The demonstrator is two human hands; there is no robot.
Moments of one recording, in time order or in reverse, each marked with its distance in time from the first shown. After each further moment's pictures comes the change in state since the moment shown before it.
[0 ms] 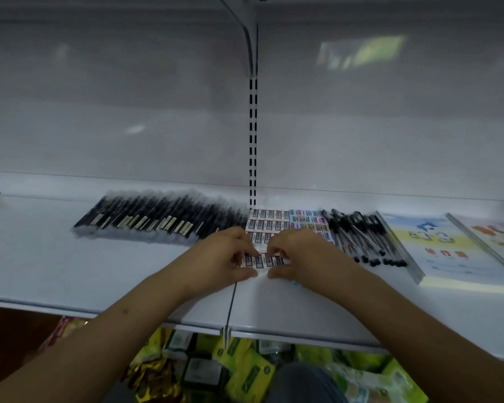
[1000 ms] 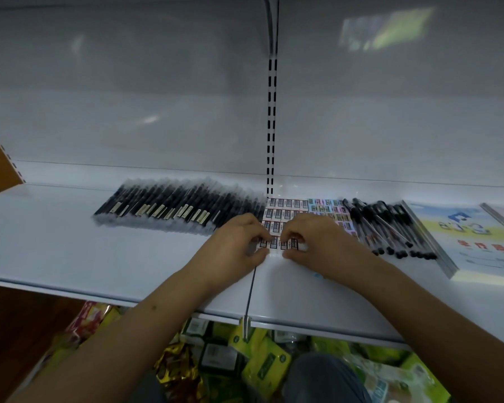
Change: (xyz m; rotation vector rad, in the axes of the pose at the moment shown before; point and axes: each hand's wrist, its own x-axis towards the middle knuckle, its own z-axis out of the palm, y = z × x) left_hand -0.004 -0.007 0.015 -0.019 0.212 -0.024; right_hand 0.011 0.008 0.016 0.091 0.096 0.011
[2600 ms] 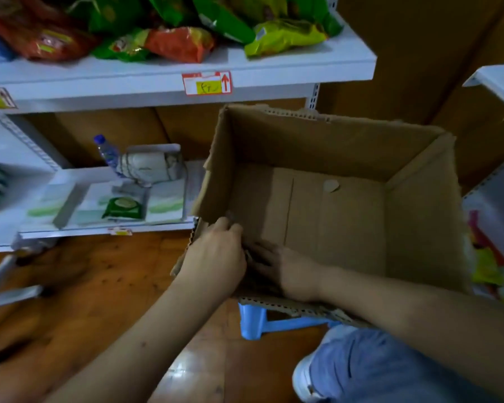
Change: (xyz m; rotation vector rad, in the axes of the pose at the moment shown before) left_hand -0.581 0.004 -0.188 0.488 0.110 -1.796; right_hand -0.053 -0.567 0.389 0.188 -0.815 -1.657
